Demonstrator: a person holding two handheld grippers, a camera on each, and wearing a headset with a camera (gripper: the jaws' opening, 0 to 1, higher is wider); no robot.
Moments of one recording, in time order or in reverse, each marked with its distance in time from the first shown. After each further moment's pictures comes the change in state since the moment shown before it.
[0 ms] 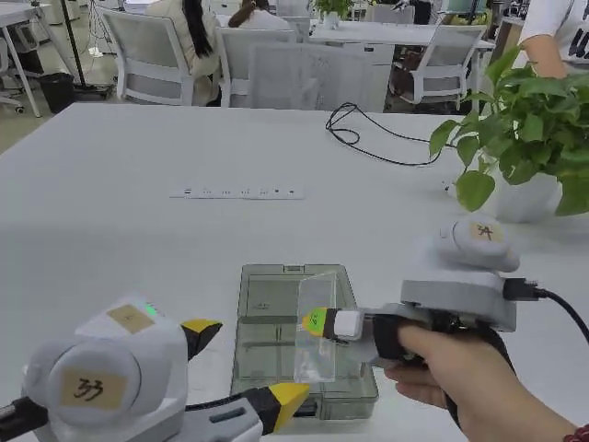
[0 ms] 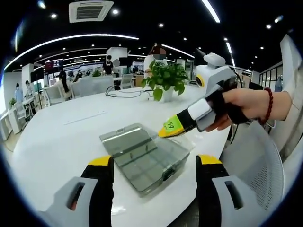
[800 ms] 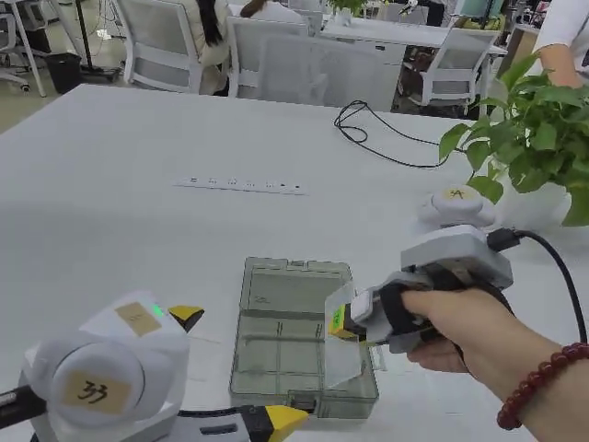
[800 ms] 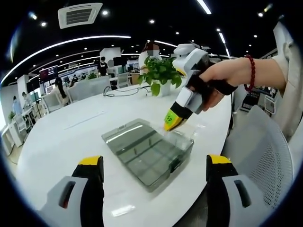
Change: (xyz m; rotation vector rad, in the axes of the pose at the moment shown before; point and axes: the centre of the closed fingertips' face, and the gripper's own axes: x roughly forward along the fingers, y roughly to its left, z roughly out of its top) left arm -0.001 0.006 -0.013 0.104 0.036 -0.008; right arm 0.007 -0.040 -0.005 0.075 0.245 -0.224
